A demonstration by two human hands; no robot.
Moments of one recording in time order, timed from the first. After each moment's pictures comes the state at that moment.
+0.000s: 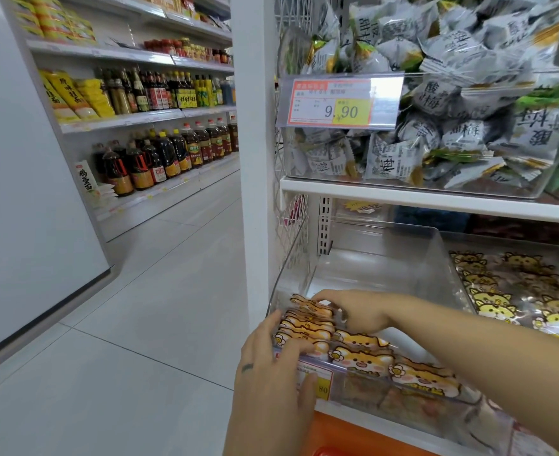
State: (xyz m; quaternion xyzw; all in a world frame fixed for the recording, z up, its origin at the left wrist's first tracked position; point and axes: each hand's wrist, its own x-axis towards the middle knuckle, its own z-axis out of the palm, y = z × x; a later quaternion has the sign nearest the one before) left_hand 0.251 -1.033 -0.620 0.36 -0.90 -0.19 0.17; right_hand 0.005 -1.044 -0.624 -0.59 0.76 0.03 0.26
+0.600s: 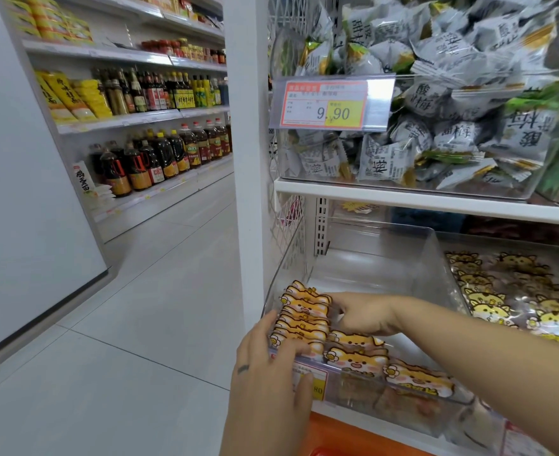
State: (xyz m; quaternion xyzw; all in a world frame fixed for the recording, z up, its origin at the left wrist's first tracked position) left_hand 0.248 -1.036 -0.641 0.33 -0.88 -0.20 0.27; right_hand 0.009 -1.031 -0.624 -0.51 0.71 -0.18 0.45
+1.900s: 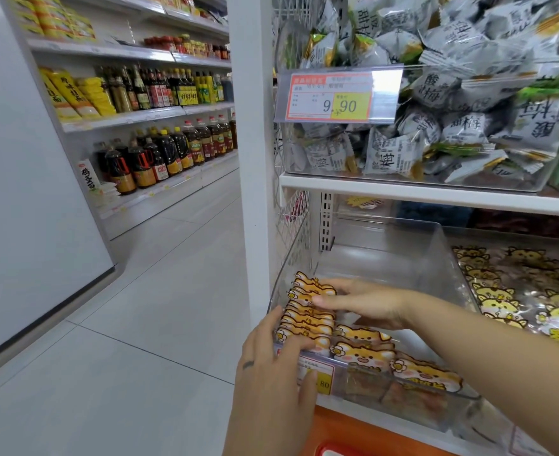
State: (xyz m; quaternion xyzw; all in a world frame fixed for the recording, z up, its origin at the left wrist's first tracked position) left_hand 0.254 -1.031 -0.627 0.34 -0.89 -0.22 0.22; right_hand 0.017 -1.028 -0.613 -0.45 0.68 -0.30 0.49
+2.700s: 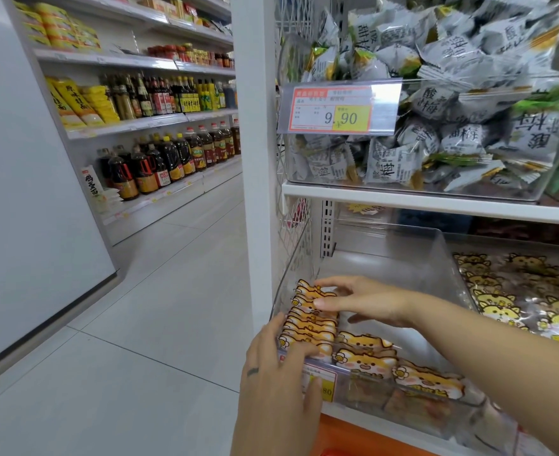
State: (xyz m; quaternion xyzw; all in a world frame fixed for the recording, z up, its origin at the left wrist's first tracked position) left_hand 0.248 -1.037 -0.643 0.32 -0.89 -0.18 0.28; right_hand 0.015 -1.029 -0.602 -0.48 0.72 -0.28 0.41
